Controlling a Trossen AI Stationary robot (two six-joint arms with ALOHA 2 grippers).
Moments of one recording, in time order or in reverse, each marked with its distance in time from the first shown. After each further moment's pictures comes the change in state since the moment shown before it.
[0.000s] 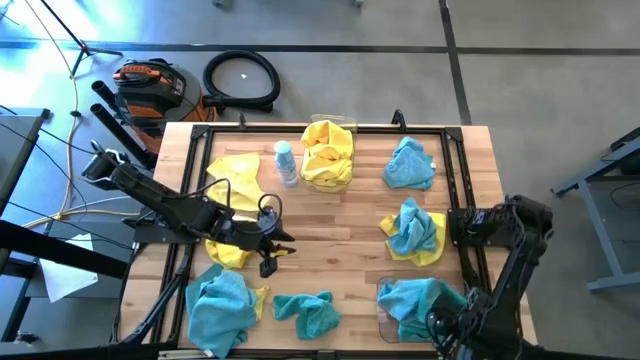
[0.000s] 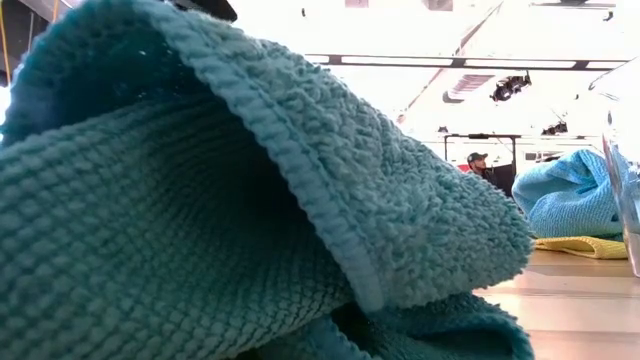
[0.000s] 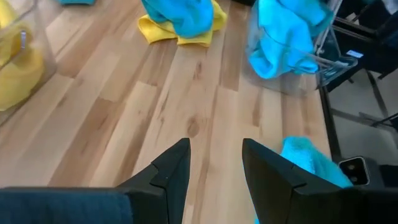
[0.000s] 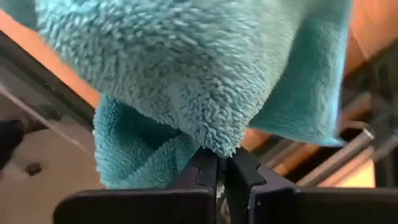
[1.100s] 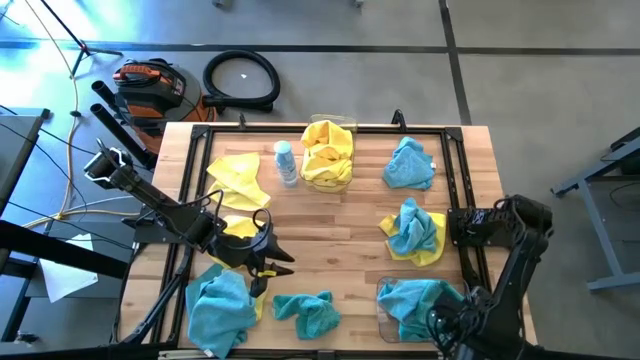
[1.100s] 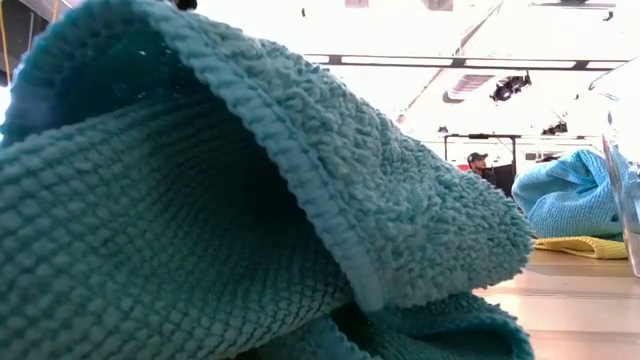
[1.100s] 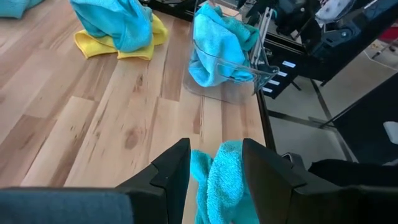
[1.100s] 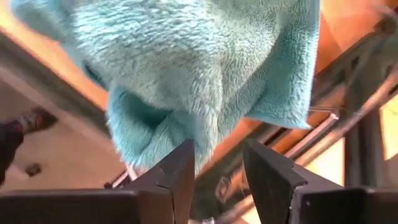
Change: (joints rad) left arm -0.130 0.007 0.000 0.138 0.000 -0.023; right arm -0.014 -0.006 0.085 -0.118 -0.024 0.009
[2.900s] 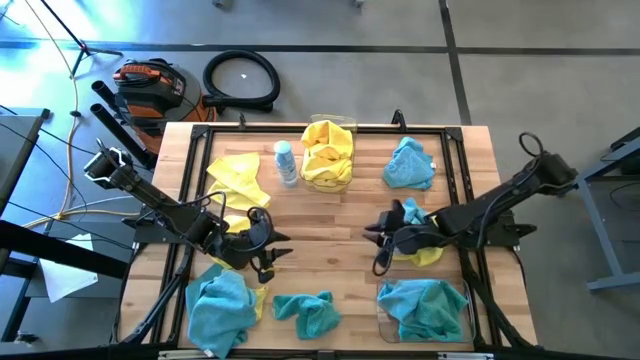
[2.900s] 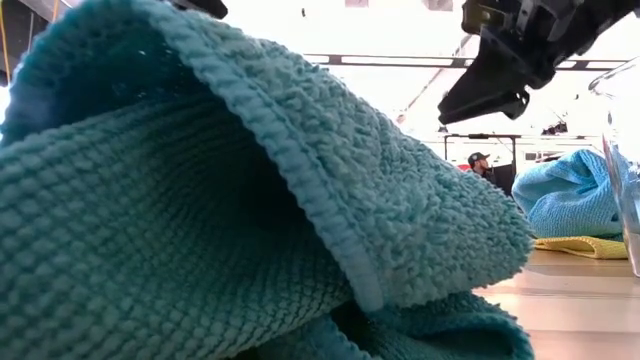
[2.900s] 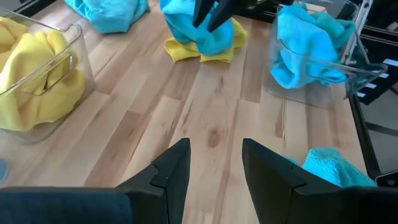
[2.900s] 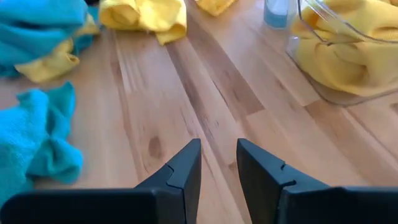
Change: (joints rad) left arm 0.005 -0.001 0.000 -0.159 -0.269 0.002; right arm -0.724 -0.535 -0.834 1.268 0.596 -1.259
